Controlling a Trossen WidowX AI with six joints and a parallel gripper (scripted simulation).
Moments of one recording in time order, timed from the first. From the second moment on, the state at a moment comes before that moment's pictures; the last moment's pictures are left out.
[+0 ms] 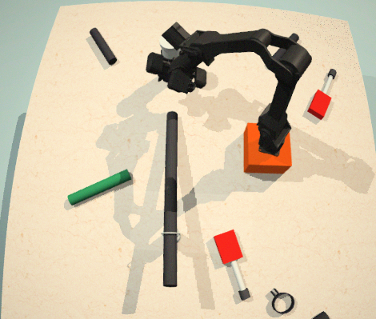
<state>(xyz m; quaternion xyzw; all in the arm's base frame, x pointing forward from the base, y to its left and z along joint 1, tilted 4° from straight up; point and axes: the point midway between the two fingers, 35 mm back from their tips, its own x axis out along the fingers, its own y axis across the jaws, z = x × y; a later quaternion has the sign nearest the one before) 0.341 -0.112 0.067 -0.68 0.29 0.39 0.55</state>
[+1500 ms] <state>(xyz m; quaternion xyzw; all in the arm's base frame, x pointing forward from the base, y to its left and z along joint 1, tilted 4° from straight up) 0.335 -0.107 0.072 -0.68 0.28 0.40 0.54</state>
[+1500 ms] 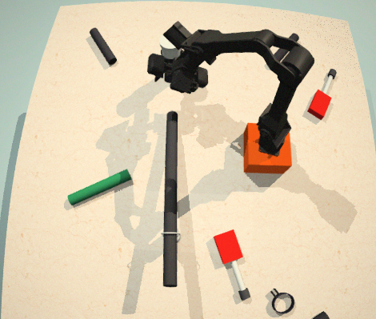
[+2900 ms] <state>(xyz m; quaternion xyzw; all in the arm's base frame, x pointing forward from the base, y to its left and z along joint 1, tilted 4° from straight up) 0.280 0.042 0.172 -0.13 0.49 0.08 0.86</state>
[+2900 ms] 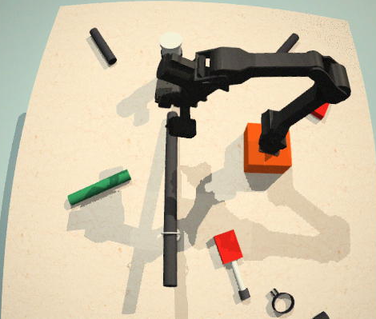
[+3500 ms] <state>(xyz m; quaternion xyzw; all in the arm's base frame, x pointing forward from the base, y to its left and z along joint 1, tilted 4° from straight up) 0.283 0.060 0.150 0.16 0.55 -0.12 0.81</state>
